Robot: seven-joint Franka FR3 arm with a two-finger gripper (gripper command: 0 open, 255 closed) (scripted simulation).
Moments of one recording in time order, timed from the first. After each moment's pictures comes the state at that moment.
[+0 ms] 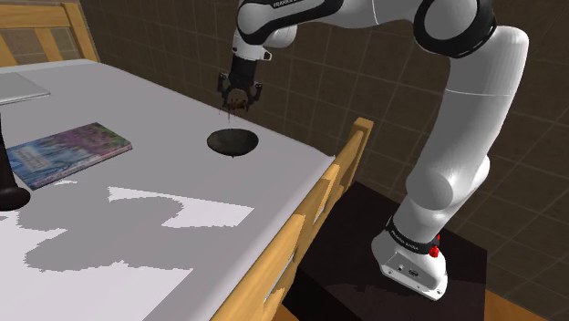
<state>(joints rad) -0.27 0.22 0.41 -1.75 0.08 2.06 0.89</state>
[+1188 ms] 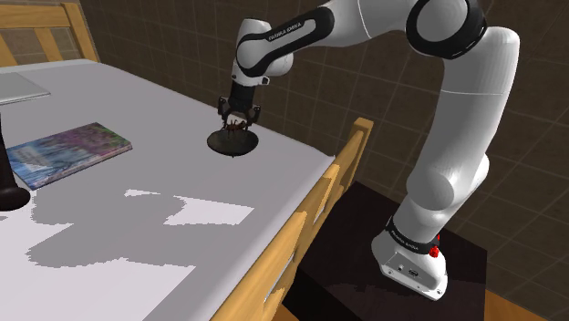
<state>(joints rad) -0.25 0.27 0.41 -1.89 0.07 2.24 0.90</state>
